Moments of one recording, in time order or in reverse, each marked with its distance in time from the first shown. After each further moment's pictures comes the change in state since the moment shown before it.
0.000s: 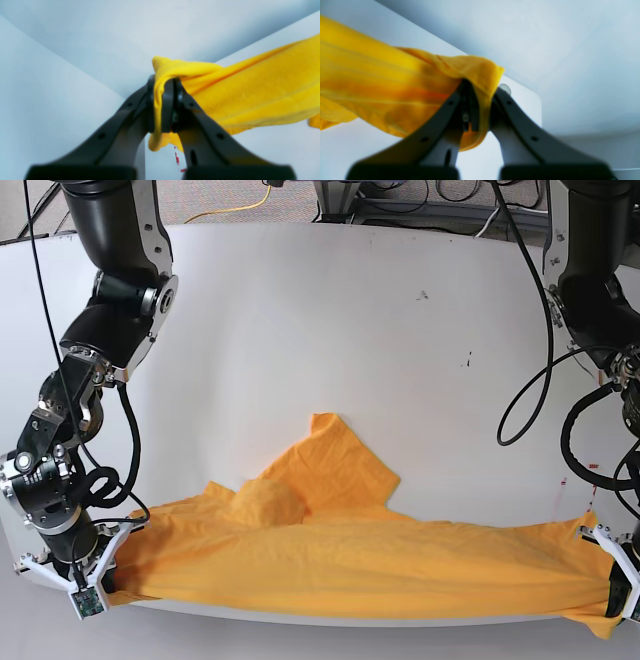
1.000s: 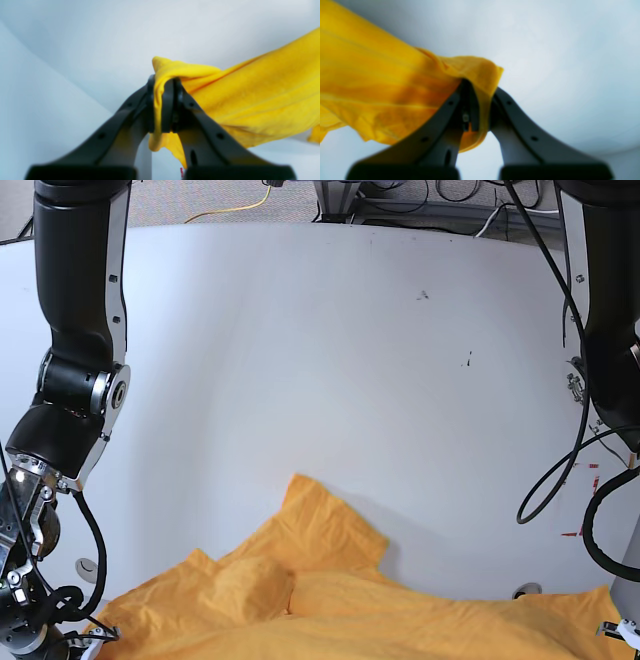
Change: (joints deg) left arm -19.8 0.3 4.3 -13.6 -0.6 0.1 -0.5; right arm 23.8 5.7 -9.4 -20.0 0.4 0.0 1.6
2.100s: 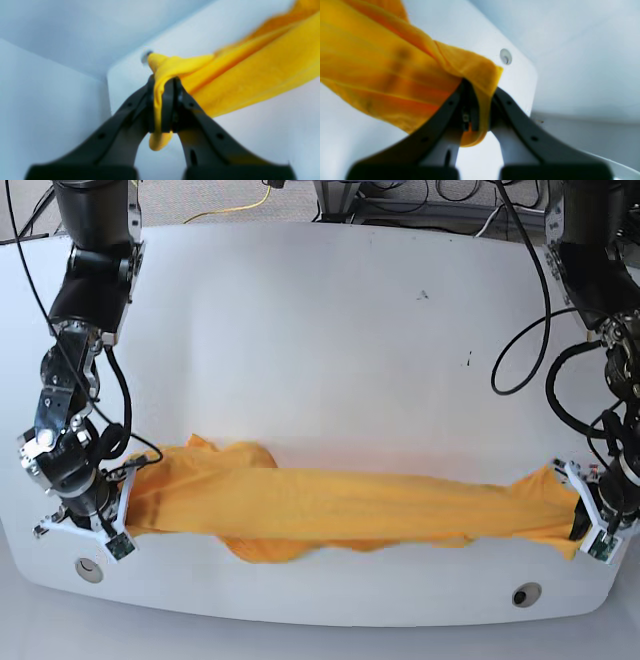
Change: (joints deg) left arm 34.8 -2.8 -2.5 11.8 -4.6 -0.1 4.1; right arm -35.4 2.5 0.0 21.5 0.5 0.0 -5.7
